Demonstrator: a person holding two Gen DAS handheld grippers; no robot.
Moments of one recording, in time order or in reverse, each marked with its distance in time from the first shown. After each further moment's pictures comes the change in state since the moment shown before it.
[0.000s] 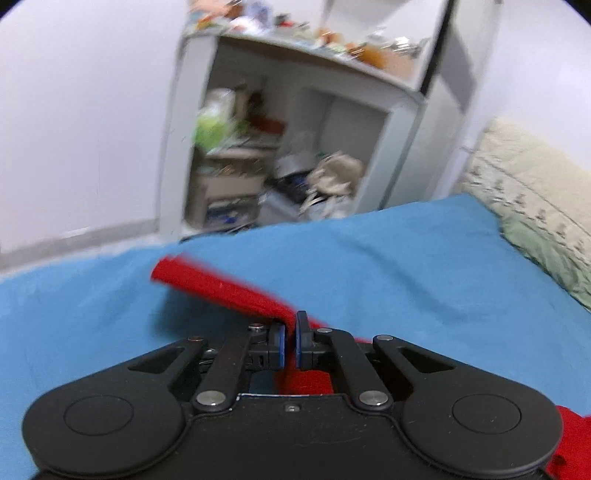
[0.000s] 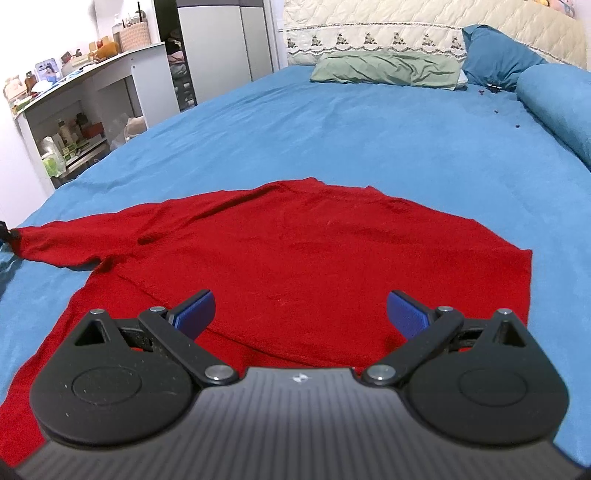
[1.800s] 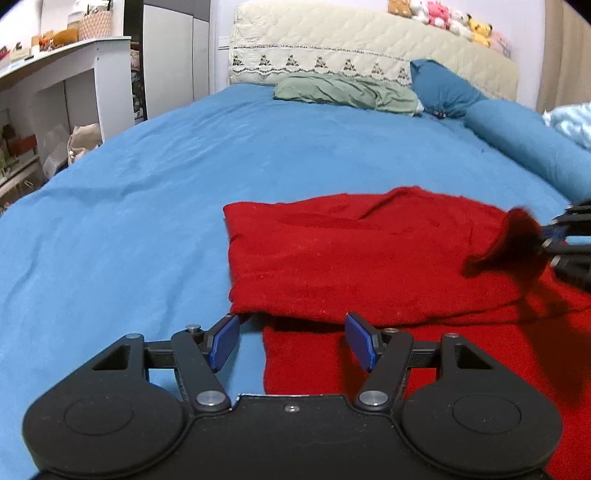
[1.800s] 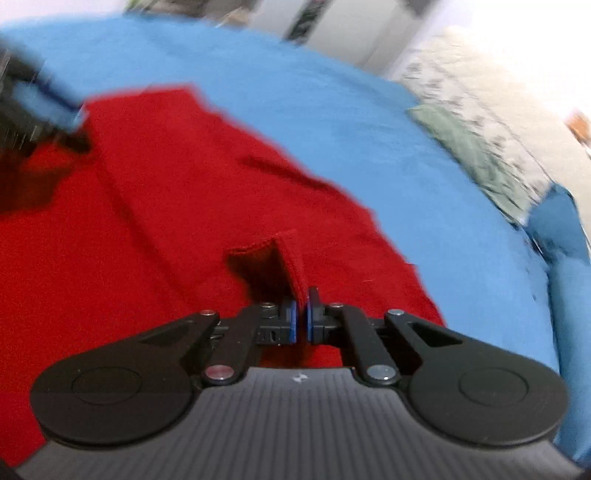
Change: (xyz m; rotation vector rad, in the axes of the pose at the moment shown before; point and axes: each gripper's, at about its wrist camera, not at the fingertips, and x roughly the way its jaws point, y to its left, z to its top) left arm -0.064 -0.198 -0.151 0.563 0.231 -0.432; right arm 0.059 0.058 0.007 -0.667 0.023 -0.097
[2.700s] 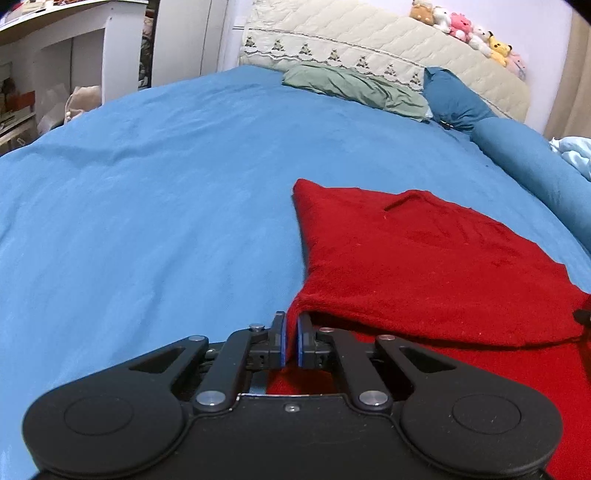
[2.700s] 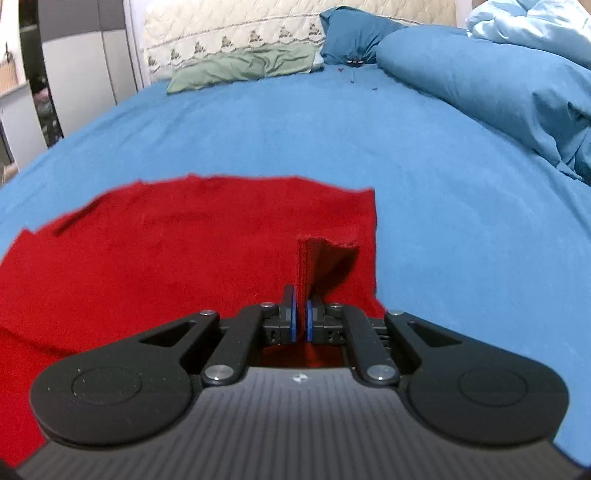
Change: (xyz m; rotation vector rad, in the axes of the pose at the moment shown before) left arm 0.018 0.023 -0.003 -0.117 0.042 -0.055; right arm -0.044 -0.090 -0.142 0.889 0.083 -0.256
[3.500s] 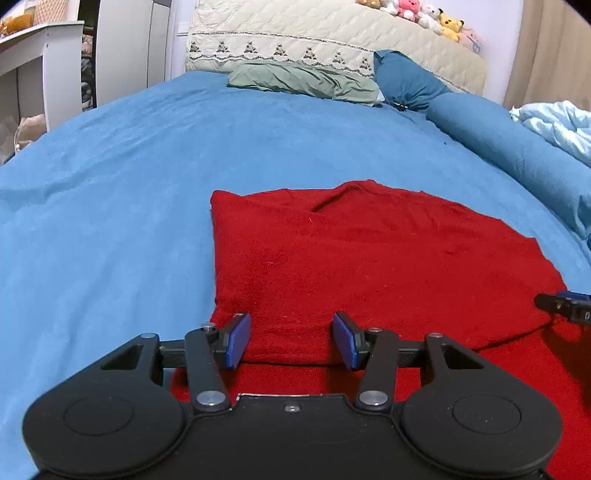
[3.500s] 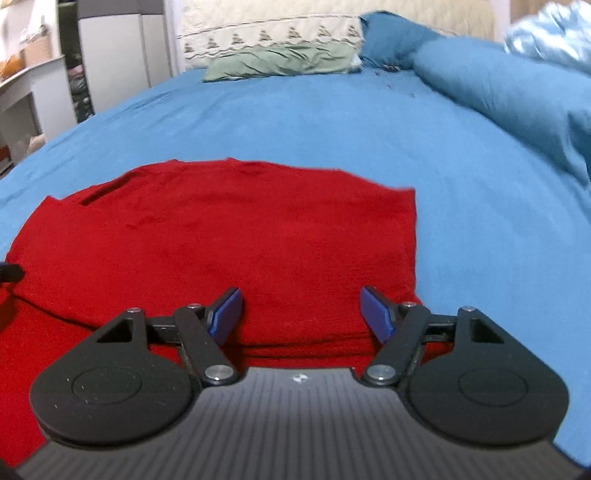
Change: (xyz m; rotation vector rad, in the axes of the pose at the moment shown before) left arm 0.019 -0.050 0.013 0.136 0.010 -0.084; right arm 0.012 0.024 -0.005 -0.064 -0.002 0.075
